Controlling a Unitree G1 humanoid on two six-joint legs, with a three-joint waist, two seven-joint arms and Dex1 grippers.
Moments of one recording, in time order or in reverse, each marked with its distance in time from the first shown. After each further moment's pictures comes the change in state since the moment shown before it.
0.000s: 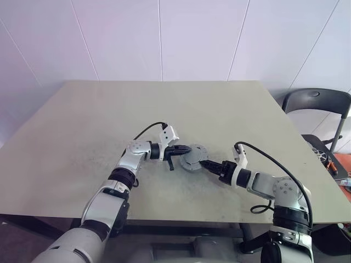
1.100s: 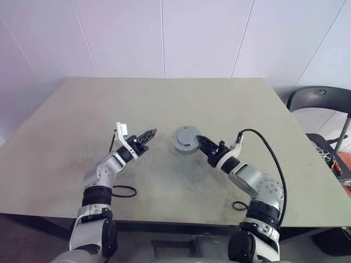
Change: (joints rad) left arm 0.260 0.021 0.458 -0.491 -0.580 0.720 0.282; right arm -0.134 0.344 -0.272 0.094 0.278 -0.185 -0.279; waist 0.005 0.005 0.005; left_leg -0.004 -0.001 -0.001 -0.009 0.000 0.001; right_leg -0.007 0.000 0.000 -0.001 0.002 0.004
